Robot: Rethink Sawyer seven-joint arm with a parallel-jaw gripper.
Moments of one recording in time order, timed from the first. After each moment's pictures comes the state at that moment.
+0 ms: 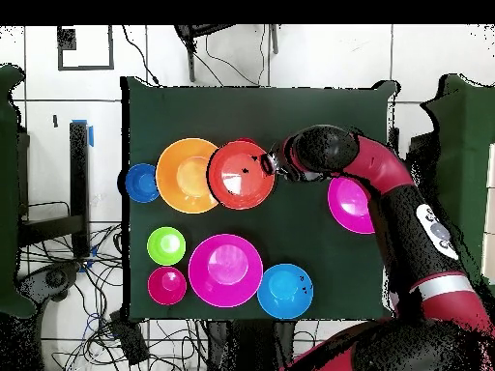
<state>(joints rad) -0.77 -0.40 0.62 1.40 -0.26 0.90 1.13</state>
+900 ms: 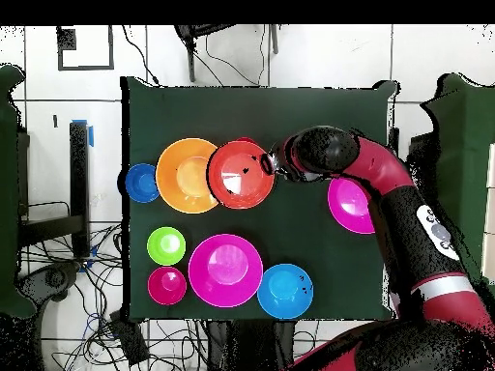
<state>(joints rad) -0.78 -0.39 0.63 1.41 -0.26 0.89 1.13</state>
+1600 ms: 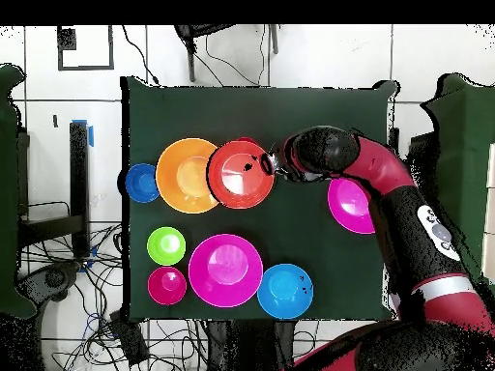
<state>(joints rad) -0.78 -0.40 0.63 1.41 -0.26 0.89 1.13</state>
